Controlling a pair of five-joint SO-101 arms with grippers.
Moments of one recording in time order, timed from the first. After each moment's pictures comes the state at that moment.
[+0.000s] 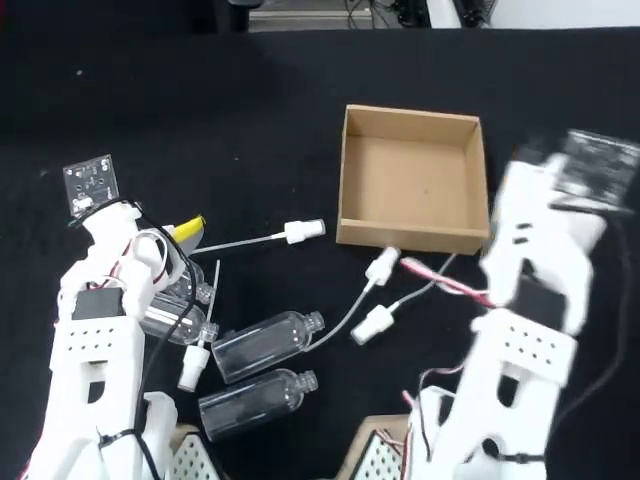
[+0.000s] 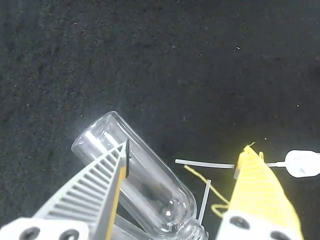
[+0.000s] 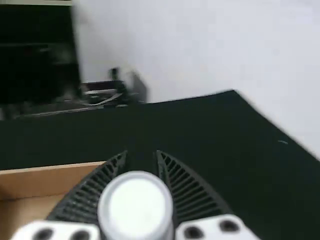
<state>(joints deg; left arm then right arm) -11.4 -50.9 66.7 35.8 8.3 19.9 -49.6 54.3 18.3 7.3</state>
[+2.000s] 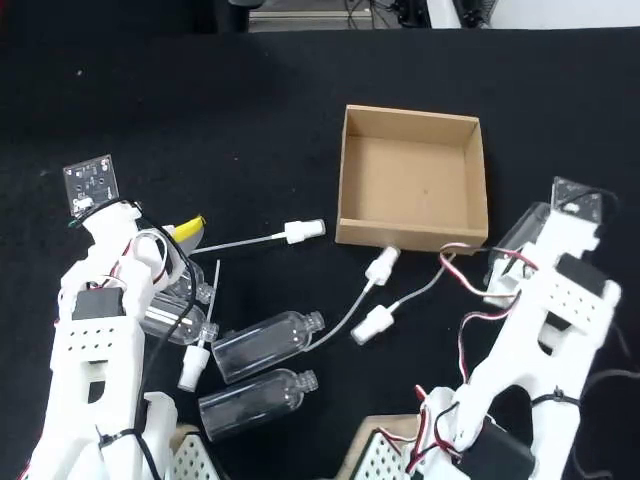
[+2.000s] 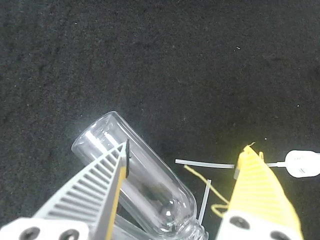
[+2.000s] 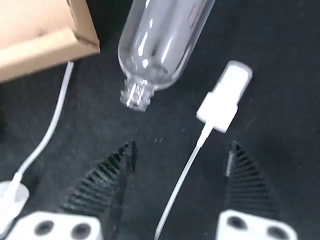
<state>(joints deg) -11.4 -50.9 66.7 35.8 8.3 35.6 -27.8 45.5 64.0 13.6</state>
